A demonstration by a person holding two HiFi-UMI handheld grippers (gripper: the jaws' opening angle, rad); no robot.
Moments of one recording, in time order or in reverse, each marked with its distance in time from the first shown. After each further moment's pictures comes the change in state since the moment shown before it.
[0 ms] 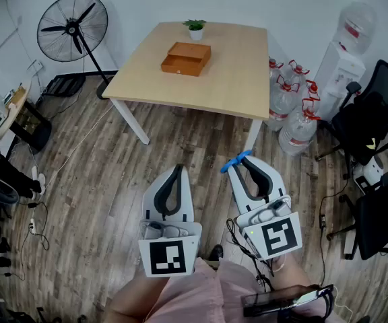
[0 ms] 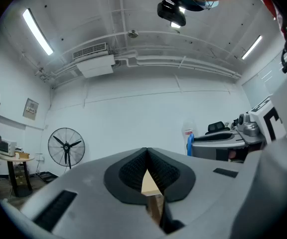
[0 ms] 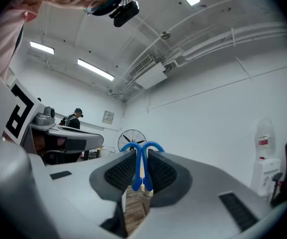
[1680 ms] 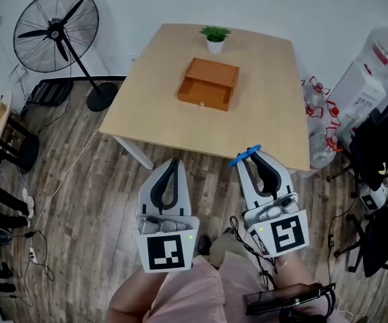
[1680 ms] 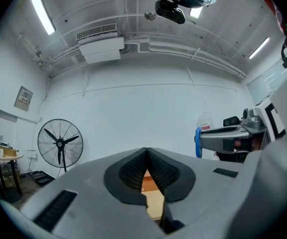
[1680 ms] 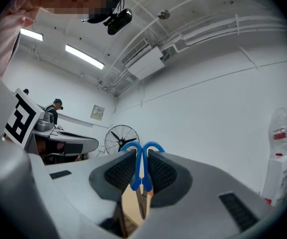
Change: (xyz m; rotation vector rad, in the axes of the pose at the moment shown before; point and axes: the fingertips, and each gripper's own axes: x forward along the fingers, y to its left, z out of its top) left arm 0.267 0.237 -0.070 -0.026 0.019 -0.026; right arm 0.336 -0.061 -0.055 0.002 0.021 -0.074
